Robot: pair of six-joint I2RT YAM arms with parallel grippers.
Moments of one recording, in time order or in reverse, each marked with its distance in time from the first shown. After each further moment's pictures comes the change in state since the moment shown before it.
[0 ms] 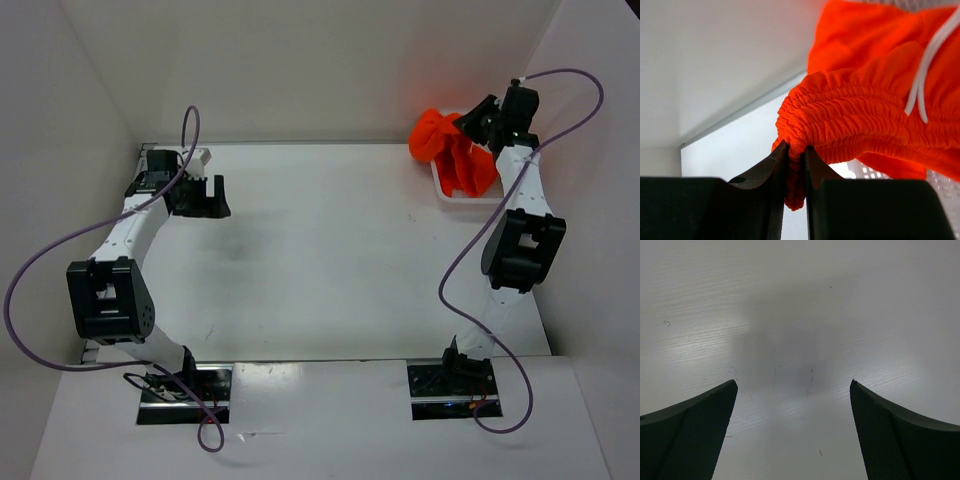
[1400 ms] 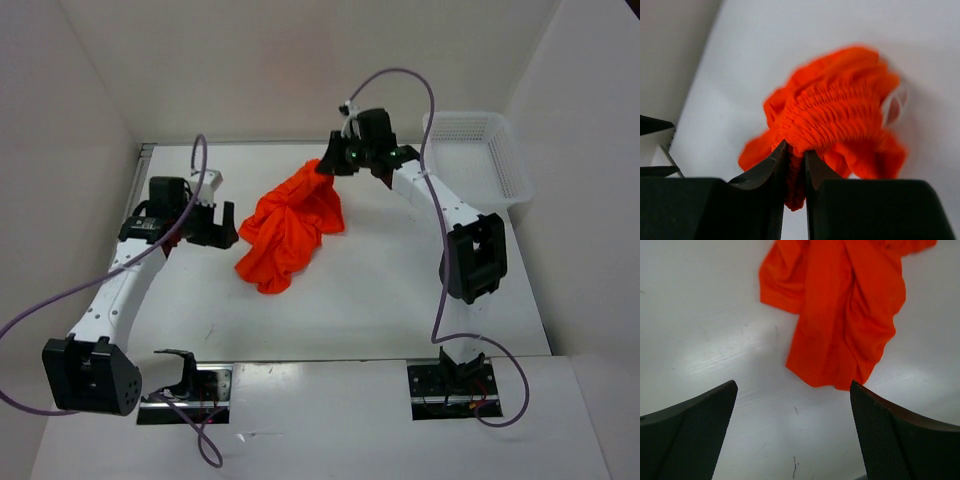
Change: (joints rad) left arm -0.108 -0.399 -0.187 -0.078 -0.048 0.000; right arm 0.650 -0.047 0.011 -0.035 -0.074 -0.215
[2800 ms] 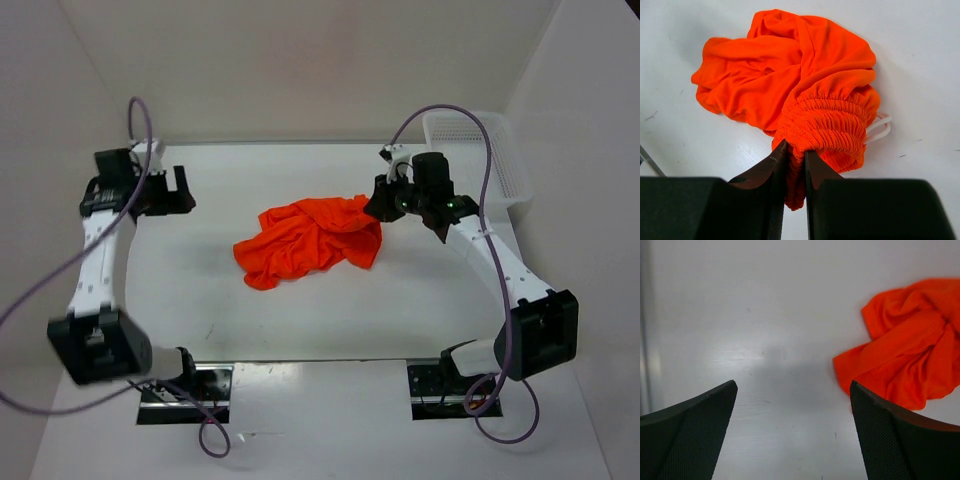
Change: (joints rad) left arm 0.286 0.001 0.142 -0.007 0.017 0.000; right arm -0.121 -0.581 -0.695 -0.027 -0.025 -0.327
